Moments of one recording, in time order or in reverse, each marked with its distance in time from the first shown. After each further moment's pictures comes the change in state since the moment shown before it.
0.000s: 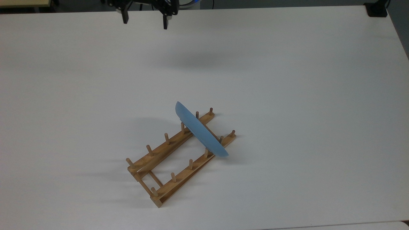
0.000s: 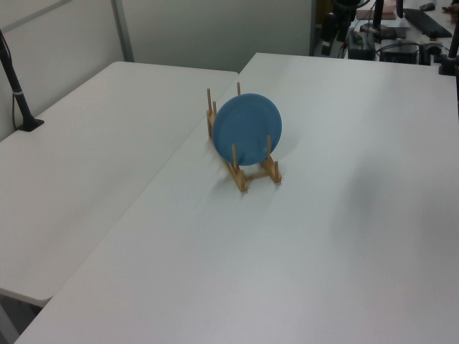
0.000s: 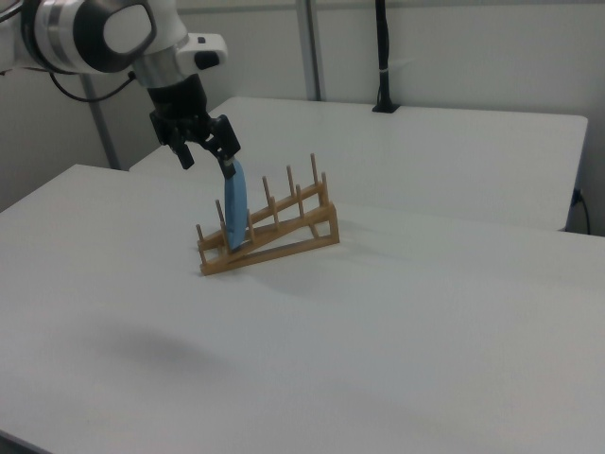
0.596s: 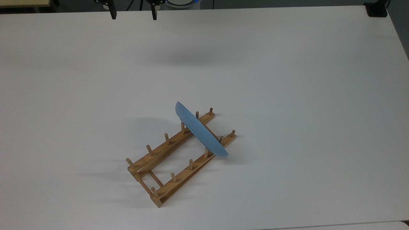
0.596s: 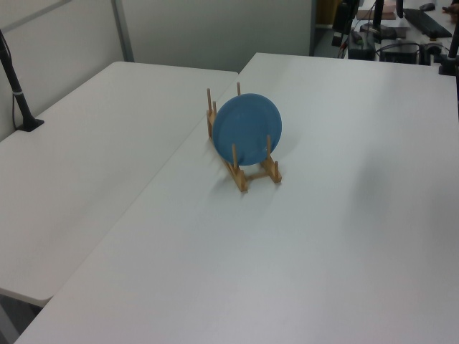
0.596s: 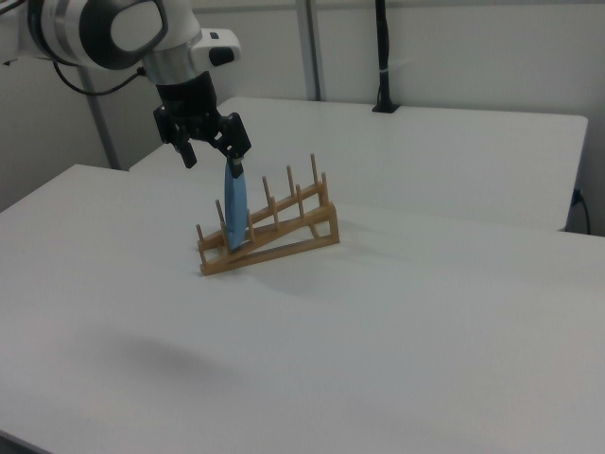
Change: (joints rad) arm 0.000 -0.017 -0.061 0.008 0.060 -0.030 -0.150
